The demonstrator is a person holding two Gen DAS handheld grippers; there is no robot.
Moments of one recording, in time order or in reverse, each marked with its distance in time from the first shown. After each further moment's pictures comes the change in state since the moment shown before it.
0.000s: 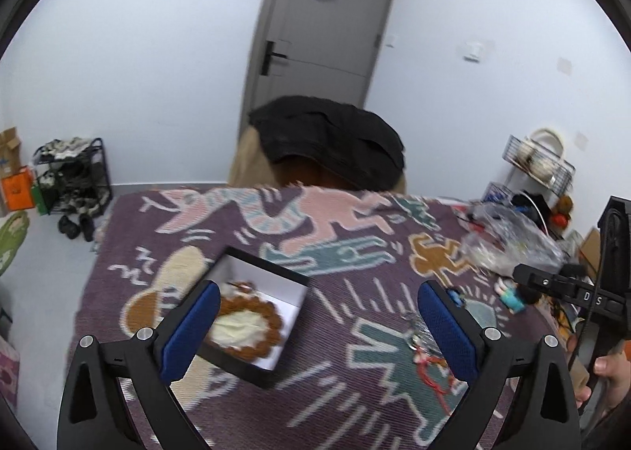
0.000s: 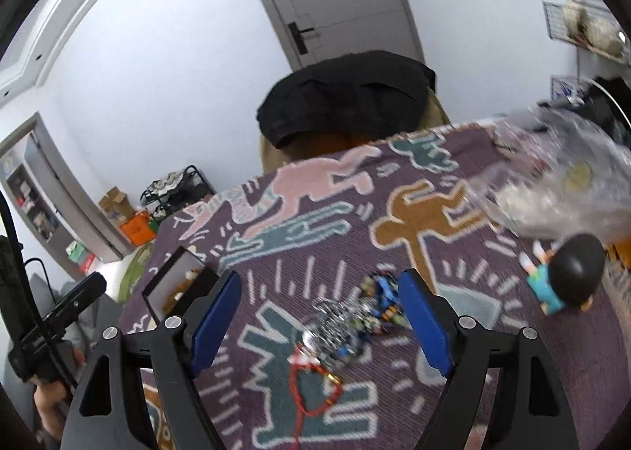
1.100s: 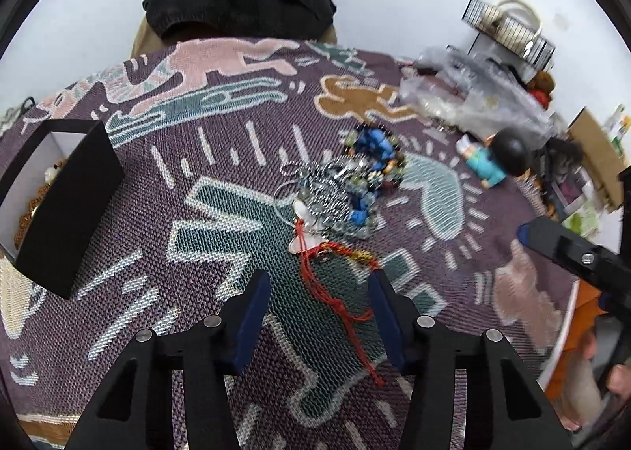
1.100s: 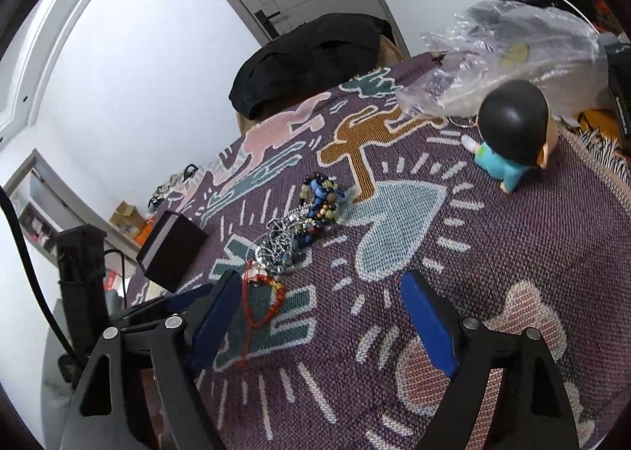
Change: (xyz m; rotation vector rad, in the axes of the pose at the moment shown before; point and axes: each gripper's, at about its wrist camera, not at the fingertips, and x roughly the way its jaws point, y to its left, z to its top) left arm 0.104 -0.112 -0.090 0.109 0.424 -0.103; right arm -0.025 -0.076 -0.079 0.161 0.062 0.063
